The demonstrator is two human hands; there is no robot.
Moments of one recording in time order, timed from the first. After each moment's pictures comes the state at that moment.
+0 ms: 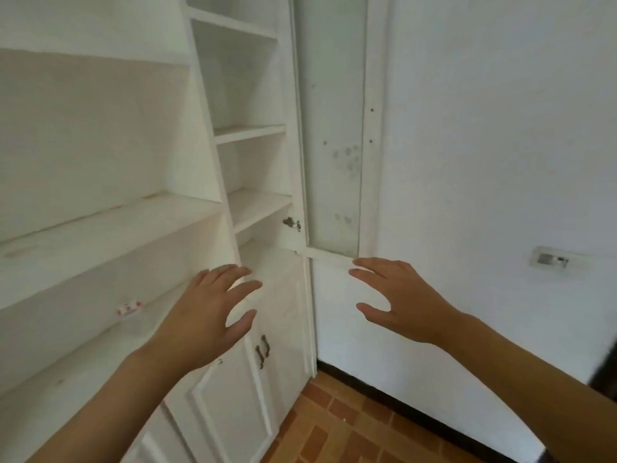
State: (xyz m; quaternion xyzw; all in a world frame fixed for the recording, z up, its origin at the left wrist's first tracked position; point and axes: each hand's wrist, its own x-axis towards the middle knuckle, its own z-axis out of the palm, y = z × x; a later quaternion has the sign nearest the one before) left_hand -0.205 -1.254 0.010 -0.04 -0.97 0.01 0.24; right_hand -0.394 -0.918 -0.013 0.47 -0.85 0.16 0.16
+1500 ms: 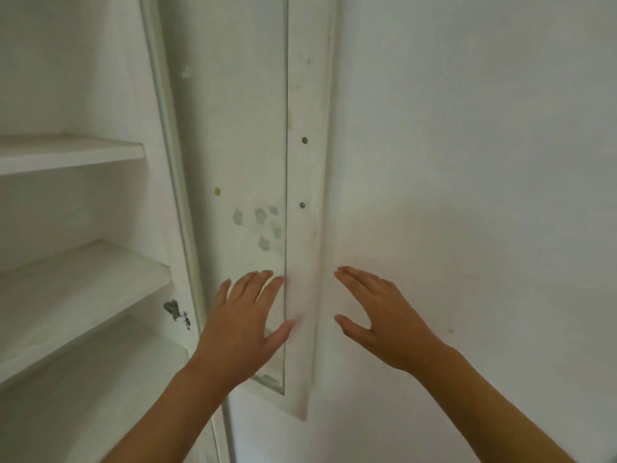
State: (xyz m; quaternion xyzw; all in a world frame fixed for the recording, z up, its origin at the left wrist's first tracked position) left_hand -0.808 -1.194 -0.010 -0.01 -0.96 -0.02 0.26; right_hand -0.902 -0.933 0.009 0.40 -0.88 0.17 0.18
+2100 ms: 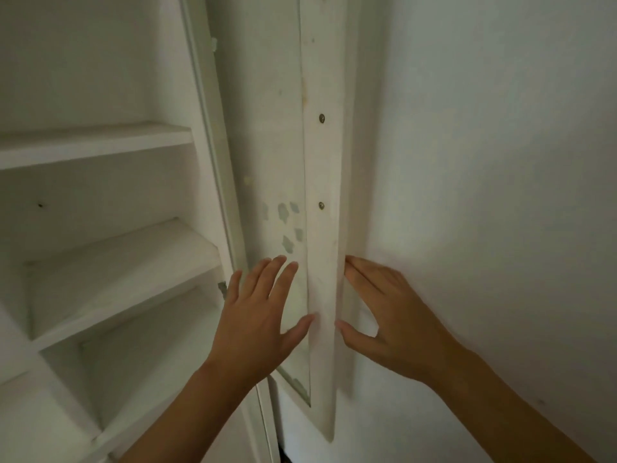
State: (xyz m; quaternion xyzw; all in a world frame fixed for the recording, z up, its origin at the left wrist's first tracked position) left_hand -0.838 -1.179 -0.010 0.15 -0.95 0.03 0.26; right_hand -0.975 -0.975 0.007 0.55 -0.78 0.25 0.16
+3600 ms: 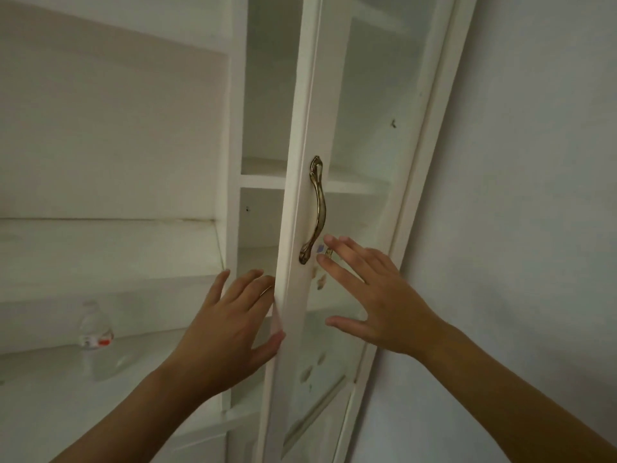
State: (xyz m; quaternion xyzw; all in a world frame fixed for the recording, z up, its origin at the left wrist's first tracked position) left_hand -0.581 -1.336 0.023 0.26 -0.91 0.15 0.29; right_hand -0.845 -1.222 0.085 0.77 -0.54 0.13 0.31
